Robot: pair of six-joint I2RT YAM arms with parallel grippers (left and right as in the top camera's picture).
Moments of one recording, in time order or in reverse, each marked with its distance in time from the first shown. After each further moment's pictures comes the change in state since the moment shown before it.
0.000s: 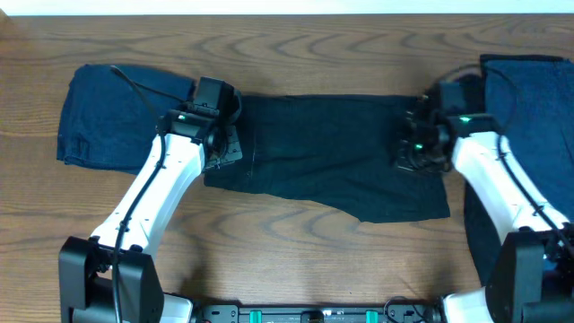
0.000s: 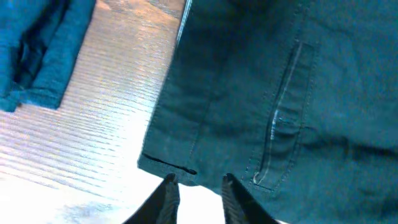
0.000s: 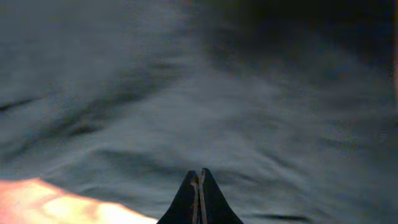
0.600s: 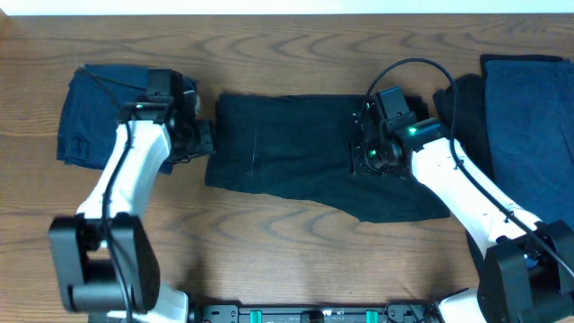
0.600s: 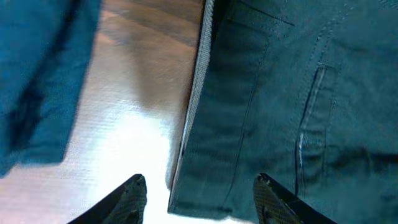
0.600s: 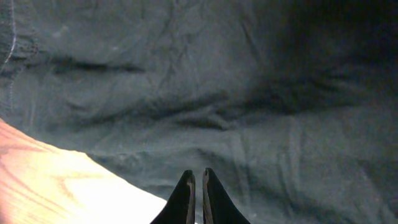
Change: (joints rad) left arm 0.227 0.114 0.023 0.076 0.240 0.270; right arm 0.240 0.005 0.005 0.103 0.028 -0.009
